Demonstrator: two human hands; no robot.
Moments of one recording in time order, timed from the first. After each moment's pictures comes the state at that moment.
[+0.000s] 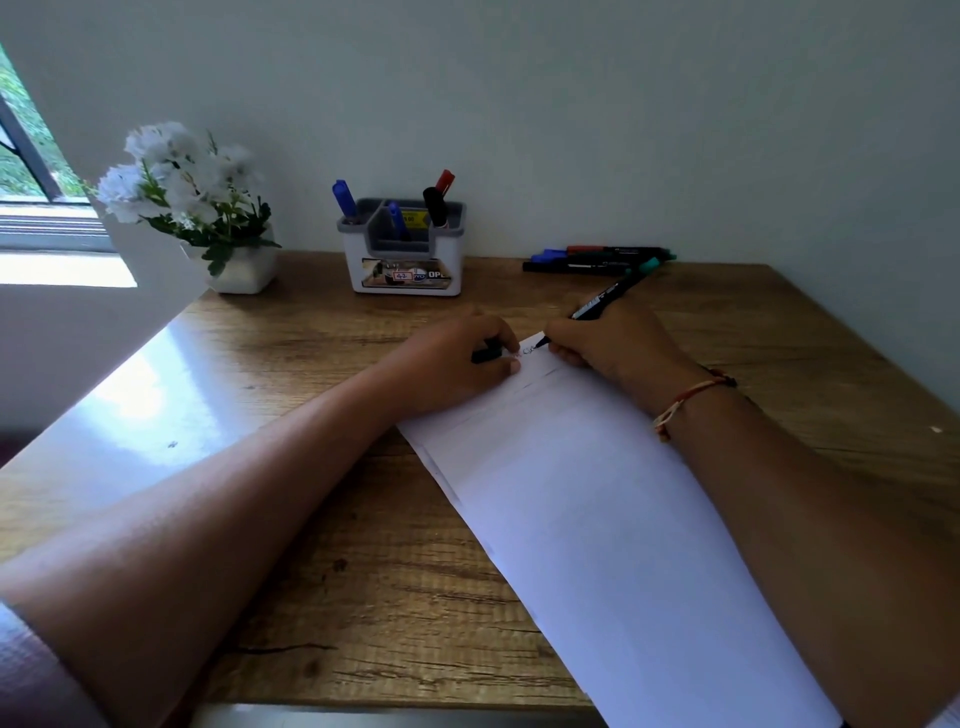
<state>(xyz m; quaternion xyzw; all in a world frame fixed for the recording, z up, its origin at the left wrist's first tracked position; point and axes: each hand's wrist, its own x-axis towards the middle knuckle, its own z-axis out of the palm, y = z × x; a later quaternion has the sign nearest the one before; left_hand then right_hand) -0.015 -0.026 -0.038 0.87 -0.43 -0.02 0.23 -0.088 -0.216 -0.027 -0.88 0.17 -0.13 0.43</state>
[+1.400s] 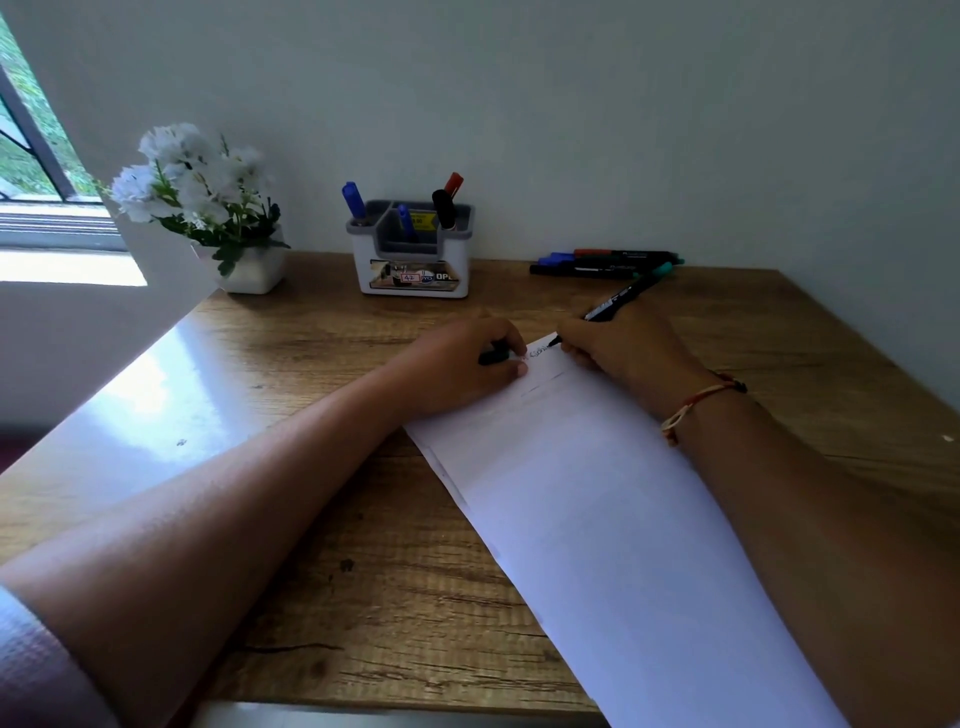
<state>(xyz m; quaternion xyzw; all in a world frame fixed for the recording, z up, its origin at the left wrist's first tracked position) -0.014 -0.025 -0.038 0.87 -0.43 -0.01 0.23 -0.089 -0.213 -0.022 -0.87 0.20 -0.14 0.43</state>
